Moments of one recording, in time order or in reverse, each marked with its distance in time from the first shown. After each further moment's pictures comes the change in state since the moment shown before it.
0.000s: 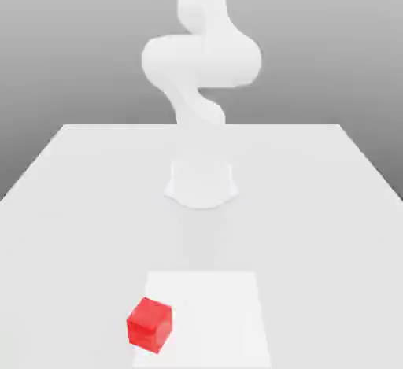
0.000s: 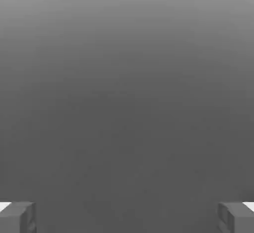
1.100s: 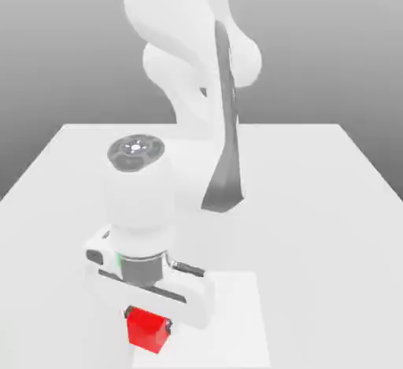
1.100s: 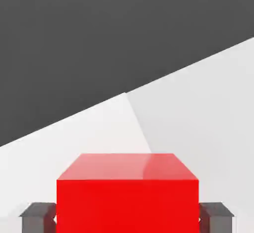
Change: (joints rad) arm -0.129 1.048 -0.022 -0.205 0.028 0.530 0.184
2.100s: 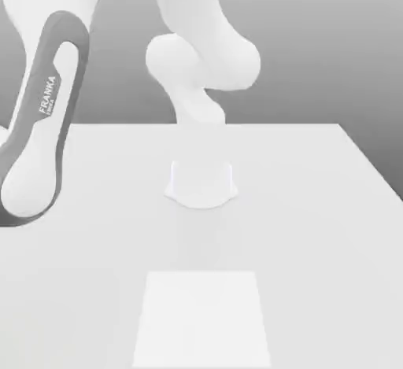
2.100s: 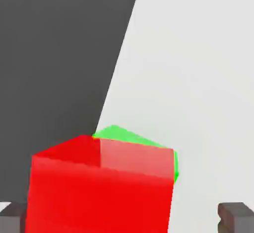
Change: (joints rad) arm -0.244 0.154 -0.216 0.433 0.184 -0.300 0.275
